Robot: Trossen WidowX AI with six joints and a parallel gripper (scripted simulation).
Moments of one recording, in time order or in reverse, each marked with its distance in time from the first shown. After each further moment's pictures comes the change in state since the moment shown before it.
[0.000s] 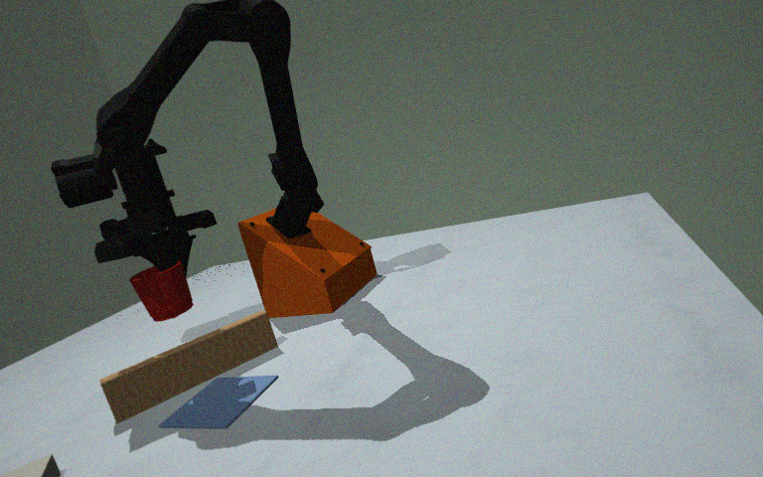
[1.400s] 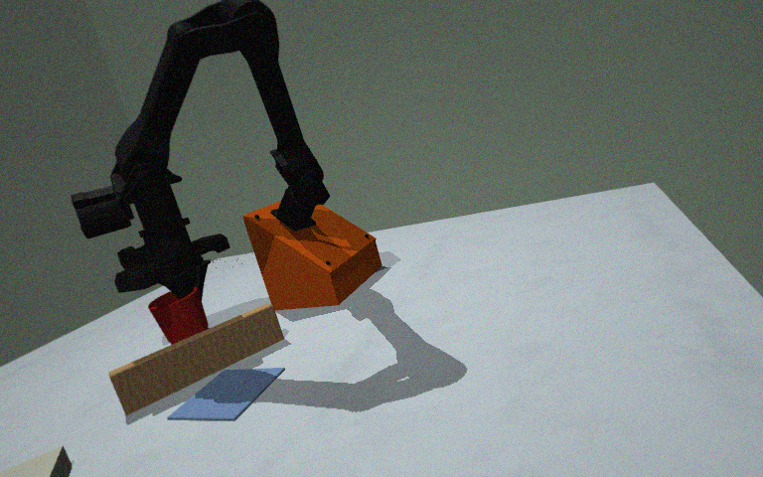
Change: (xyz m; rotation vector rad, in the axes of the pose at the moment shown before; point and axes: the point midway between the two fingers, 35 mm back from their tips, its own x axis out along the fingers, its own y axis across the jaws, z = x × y) arm 0.055 -0.005 0.009 -0.008 -0.004 -0.002
